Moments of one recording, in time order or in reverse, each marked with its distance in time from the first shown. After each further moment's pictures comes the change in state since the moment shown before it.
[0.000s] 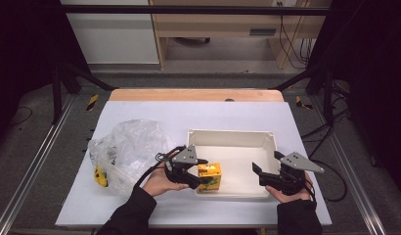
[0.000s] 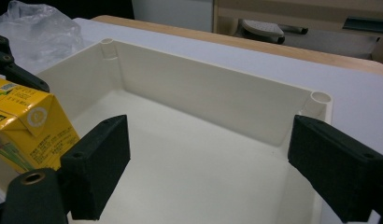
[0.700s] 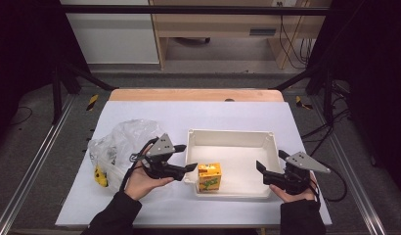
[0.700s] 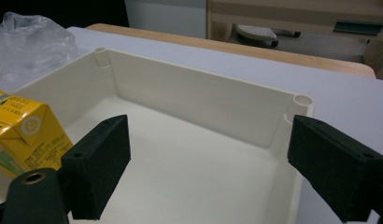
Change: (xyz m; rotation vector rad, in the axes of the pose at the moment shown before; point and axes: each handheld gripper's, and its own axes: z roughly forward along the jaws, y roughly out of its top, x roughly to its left) left arm -0.007 0.007 -0.070 -0.109 0.264 -0.137; right arm -0.007 0.002 -0.007 -0.022 -0.017 0.022
